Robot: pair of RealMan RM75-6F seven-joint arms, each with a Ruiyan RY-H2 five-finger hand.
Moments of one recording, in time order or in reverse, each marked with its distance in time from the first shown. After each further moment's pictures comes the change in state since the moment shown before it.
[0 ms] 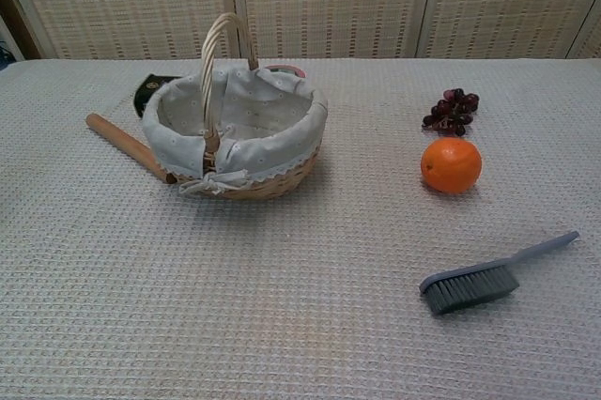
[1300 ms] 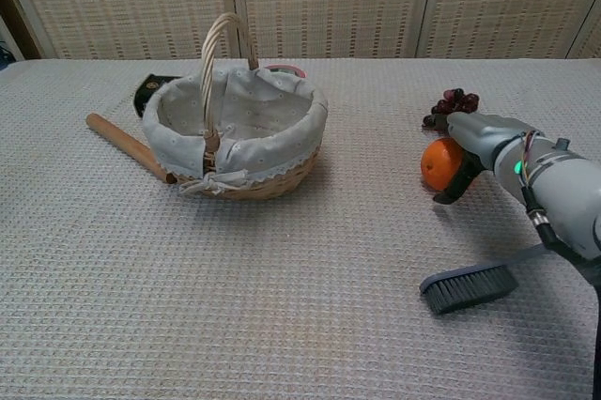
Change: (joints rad) left arm -0.006 0.022 0.001 -0.022 -0.022 -0.029 -0.051; right arm 0.598 -0.615 0.250 0.380 0.885 -0.182 -0.499
